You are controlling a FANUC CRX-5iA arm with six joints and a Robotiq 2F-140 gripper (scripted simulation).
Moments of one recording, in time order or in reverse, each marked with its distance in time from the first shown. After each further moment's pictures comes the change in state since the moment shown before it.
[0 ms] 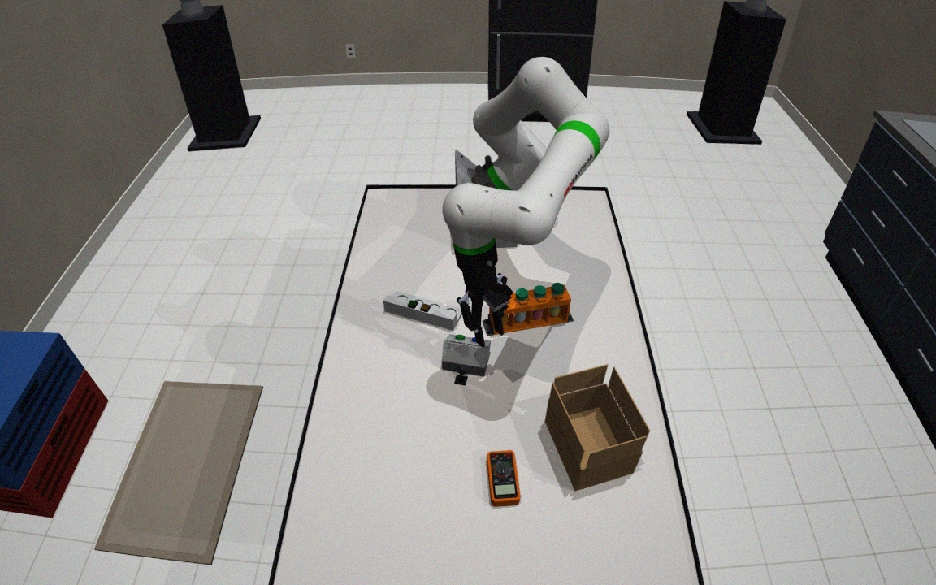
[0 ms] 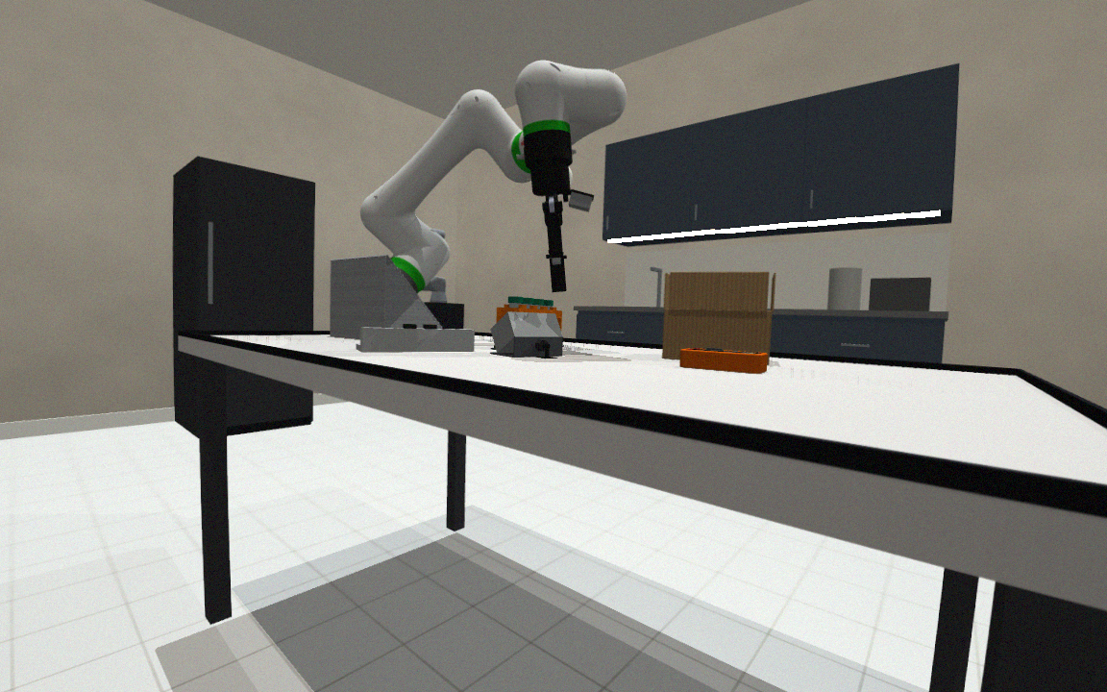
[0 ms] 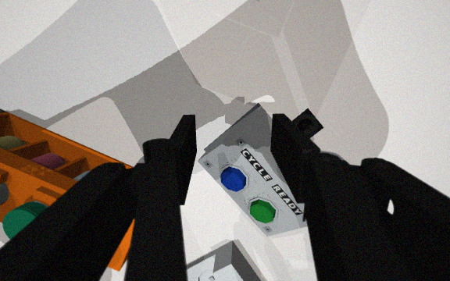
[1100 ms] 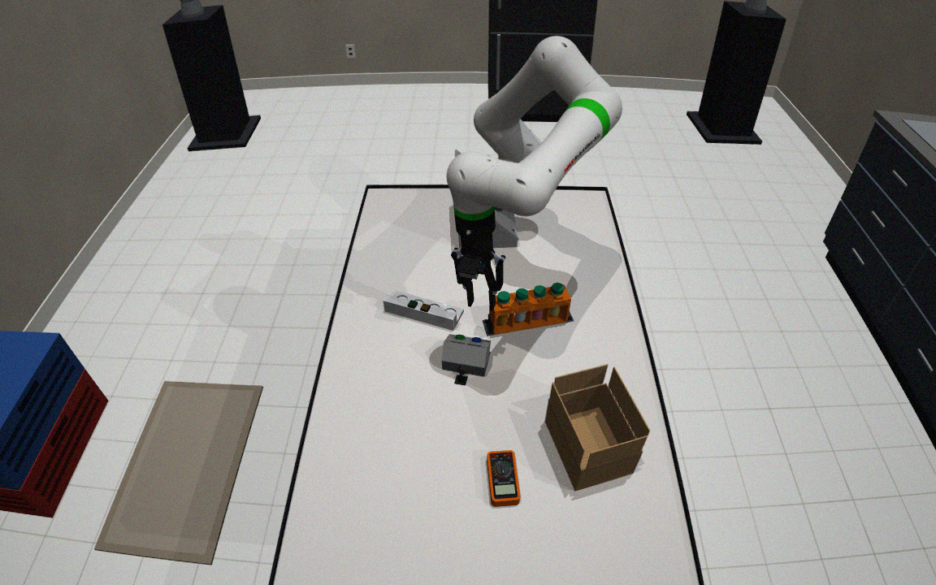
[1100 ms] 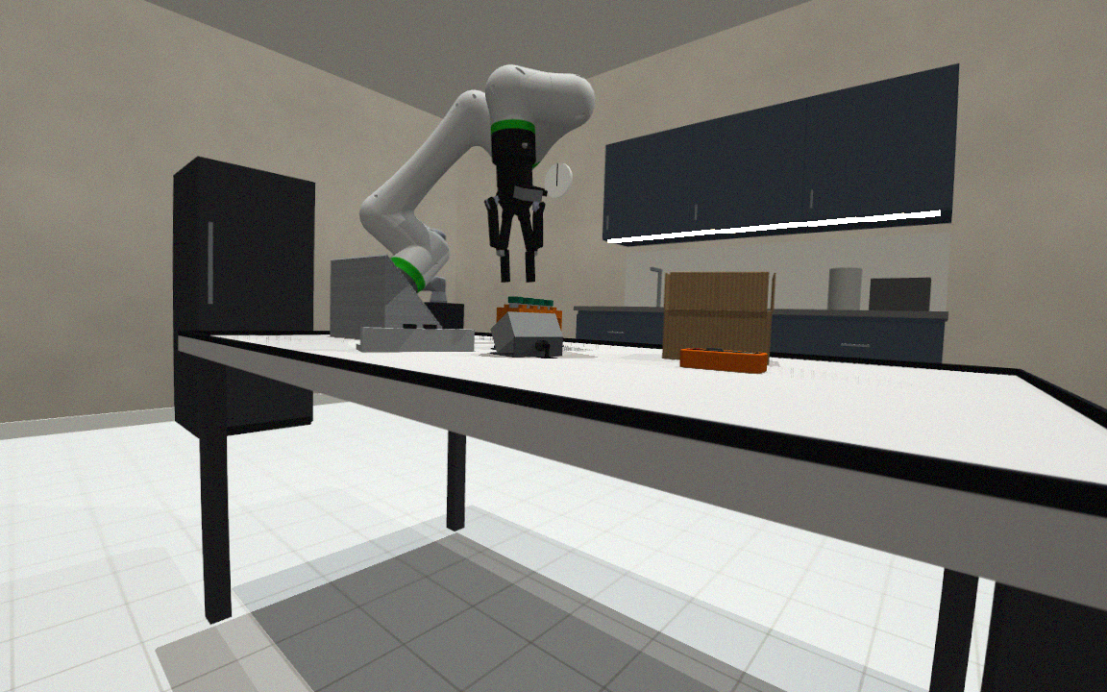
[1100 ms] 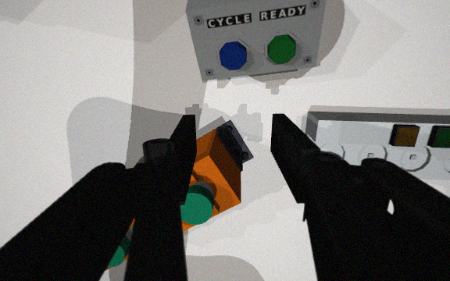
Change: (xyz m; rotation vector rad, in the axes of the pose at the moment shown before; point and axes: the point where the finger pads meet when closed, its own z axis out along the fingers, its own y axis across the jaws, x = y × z) arm -0.085 -0.045 -0.026 -0.067 -0.023 0.969
